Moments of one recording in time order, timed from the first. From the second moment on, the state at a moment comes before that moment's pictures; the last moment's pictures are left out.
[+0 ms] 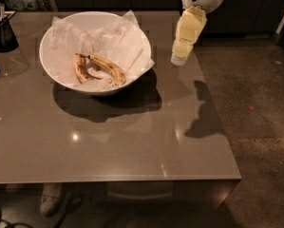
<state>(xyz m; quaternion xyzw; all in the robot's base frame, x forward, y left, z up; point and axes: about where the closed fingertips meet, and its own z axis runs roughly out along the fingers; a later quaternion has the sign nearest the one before) 0.578 -0.106 0.997 -0.61 0.78 0.00 0.16</state>
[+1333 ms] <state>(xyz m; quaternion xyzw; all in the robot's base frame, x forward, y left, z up) 0.625 -0.004 1.002 -0.60 0.77 0.06 0.20</state>
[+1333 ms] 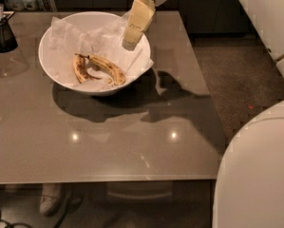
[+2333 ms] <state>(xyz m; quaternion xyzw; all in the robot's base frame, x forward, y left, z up) 0.630 0.011 0.972 -0.60 0.77 0.10 0.19</state>
